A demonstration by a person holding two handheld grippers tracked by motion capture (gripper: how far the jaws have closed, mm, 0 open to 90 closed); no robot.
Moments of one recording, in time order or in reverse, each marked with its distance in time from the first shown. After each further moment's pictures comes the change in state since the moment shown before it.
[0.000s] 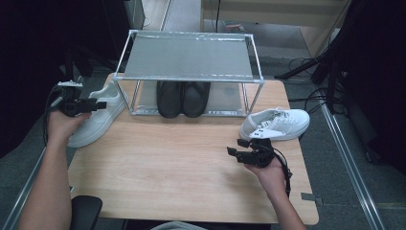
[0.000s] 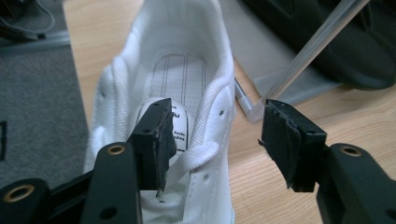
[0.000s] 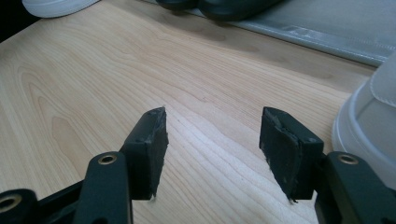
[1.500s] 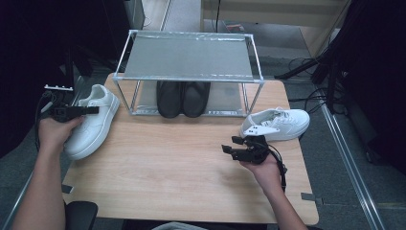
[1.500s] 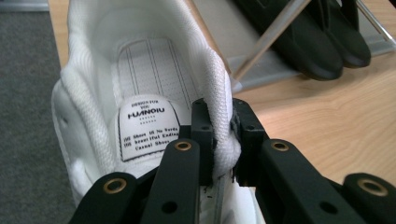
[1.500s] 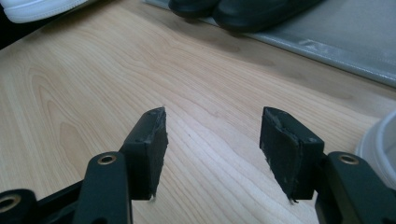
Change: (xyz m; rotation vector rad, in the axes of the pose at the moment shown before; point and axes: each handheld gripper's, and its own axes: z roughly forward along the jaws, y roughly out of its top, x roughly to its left) left arm 0.001 -0.016 -0.033 0.034 -0.106 -0.128; right arm 0.006 0.013 0.013 -0.004 0.042 -0.045
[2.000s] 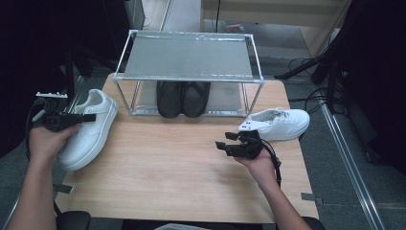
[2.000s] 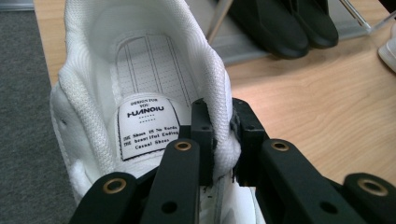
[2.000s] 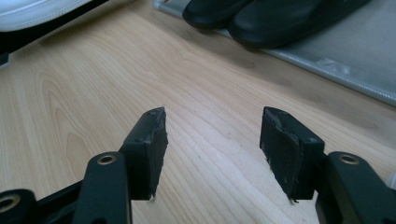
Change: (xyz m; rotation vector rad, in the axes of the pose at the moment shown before) left arm -0.033 -0.021 -0.031 0.004 -0.006 0.037; right arm 0.003 0.015 0.015 -0.005 0.041 -0.035
